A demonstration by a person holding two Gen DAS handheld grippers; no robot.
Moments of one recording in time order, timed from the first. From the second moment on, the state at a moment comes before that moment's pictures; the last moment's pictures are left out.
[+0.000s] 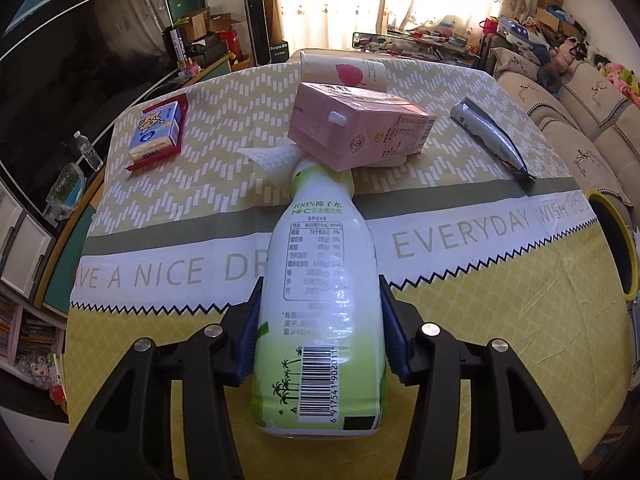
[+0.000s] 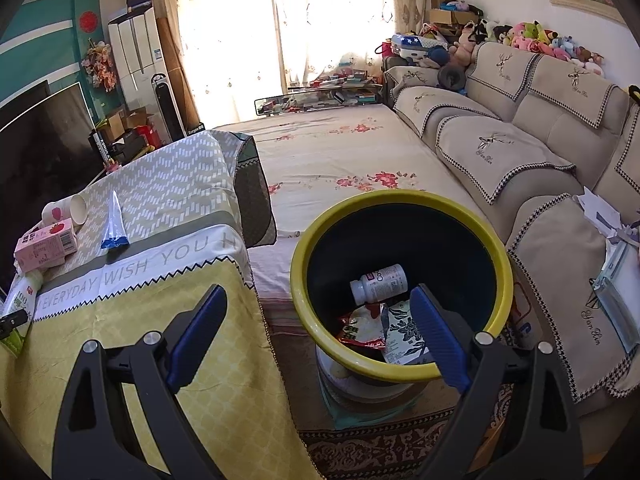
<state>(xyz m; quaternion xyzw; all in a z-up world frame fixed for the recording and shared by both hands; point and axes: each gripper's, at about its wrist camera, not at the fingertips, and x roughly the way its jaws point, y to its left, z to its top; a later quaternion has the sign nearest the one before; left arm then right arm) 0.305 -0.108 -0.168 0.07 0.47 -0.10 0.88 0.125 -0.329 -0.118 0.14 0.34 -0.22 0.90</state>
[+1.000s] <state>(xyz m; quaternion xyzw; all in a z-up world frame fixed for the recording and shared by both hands) 0.183 -0.184 -0.100 0.08 0.39 -0.27 0.88 0.086 -0.342 -0.097 0.15 0.30 -0.25 0.91</state>
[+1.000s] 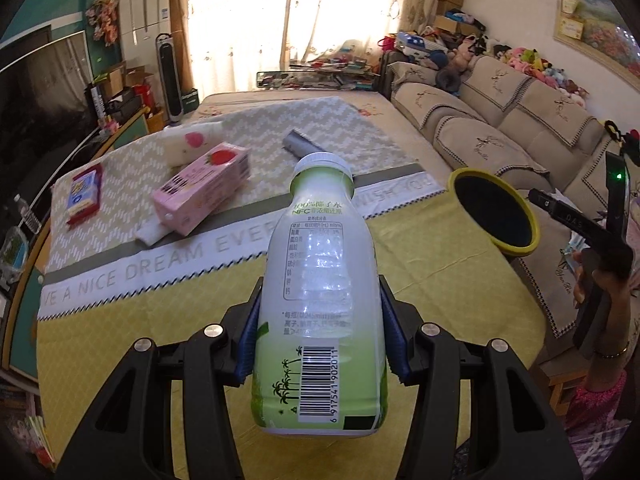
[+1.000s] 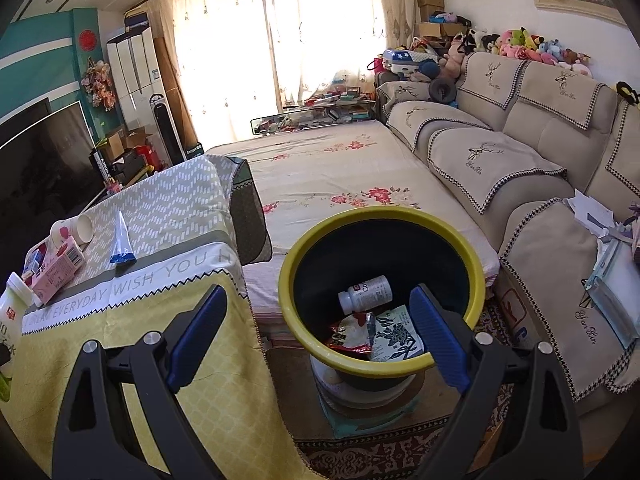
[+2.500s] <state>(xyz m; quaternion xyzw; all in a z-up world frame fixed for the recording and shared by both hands) 0.173 -0.345 -0.043 0.07 0.29 -0.39 0.87 0.027 -0.400 -0.111 0.18 0.30 -0.31 0.88</state>
